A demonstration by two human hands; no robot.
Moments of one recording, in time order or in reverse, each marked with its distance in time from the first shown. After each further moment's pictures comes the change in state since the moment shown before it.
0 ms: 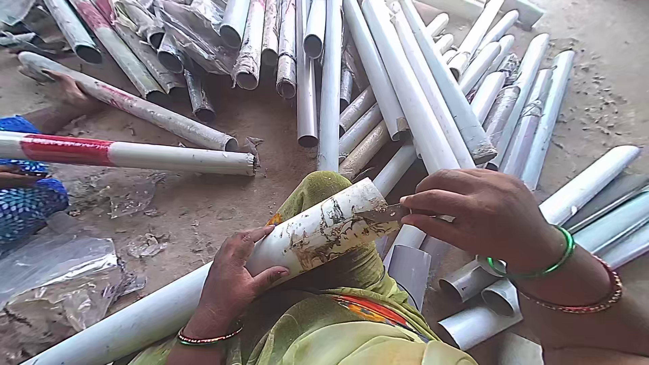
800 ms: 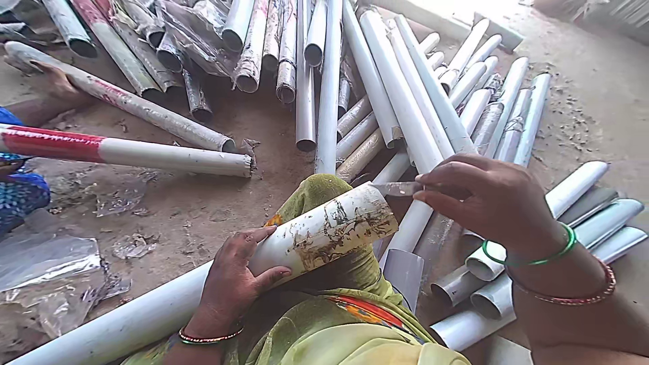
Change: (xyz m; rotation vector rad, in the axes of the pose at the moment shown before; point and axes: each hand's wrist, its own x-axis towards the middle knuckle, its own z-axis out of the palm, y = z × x) left_hand -0.001 -0.001 0.003 0.007 0.045 0.053; right_hand 0.006 0.003 -0.012 -0.056 0.003 0.238
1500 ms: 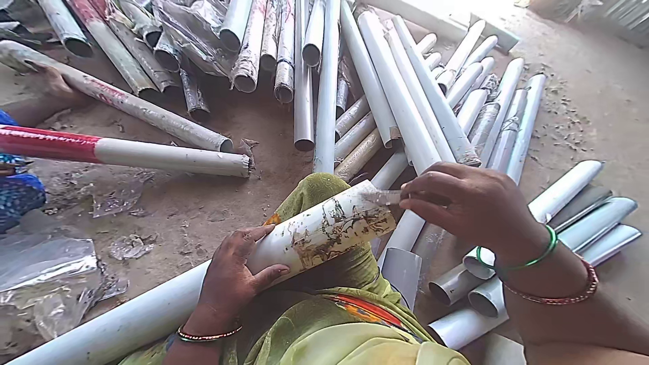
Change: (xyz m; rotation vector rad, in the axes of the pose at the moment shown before) left_hand 0.000 0.000 0.000 0.001 0.005 0.008; right_hand -0.001 -0.007 0.006 -0.022 -0.055 -0.045
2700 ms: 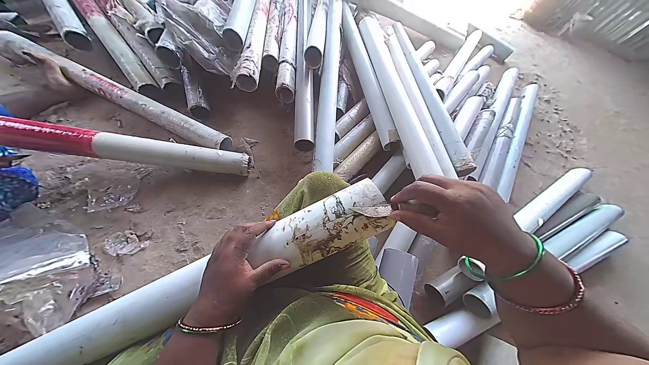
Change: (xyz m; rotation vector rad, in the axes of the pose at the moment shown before) left_hand 0.000 0.000 0.000 -0.005 -0.001 -0.026; right_hand -0.001 -0.020 0.003 0.022 -0.045 0.029
